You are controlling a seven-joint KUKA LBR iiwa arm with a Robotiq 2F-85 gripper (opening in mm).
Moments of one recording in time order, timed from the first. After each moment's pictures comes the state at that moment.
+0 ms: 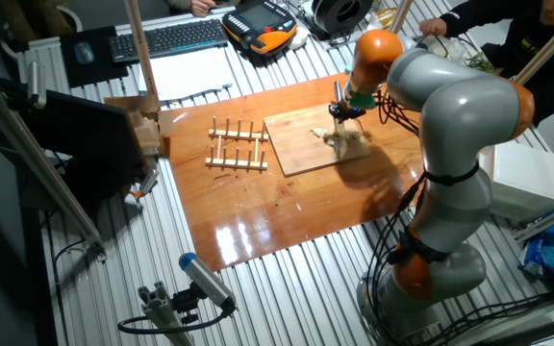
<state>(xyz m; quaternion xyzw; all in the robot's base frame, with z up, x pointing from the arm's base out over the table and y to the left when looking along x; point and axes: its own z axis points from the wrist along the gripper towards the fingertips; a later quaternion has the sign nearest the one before) 0.594 -0.060 0.110 0.16 0.99 0.01 0.05</state>
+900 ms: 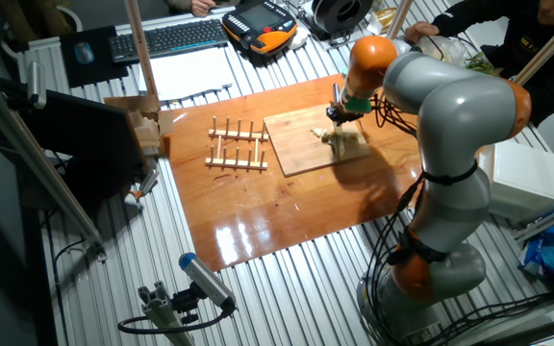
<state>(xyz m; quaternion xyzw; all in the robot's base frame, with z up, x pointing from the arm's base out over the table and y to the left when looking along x) 0.592 -0.058 0.094 0.17 0.98 0.00 0.06</state>
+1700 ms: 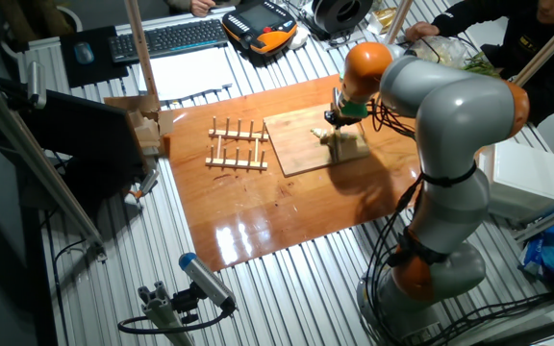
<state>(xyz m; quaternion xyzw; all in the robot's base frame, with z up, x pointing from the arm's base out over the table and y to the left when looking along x) 0.575 -0.044 0.089 0.18 0.98 -0.01 0.06</state>
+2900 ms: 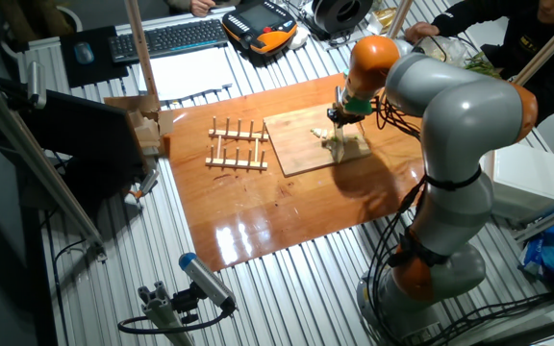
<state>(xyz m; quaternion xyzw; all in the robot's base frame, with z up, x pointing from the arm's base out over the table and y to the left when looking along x) 0.576 -0.049 0.111 0.19 0.98 0.00 0.06</state>
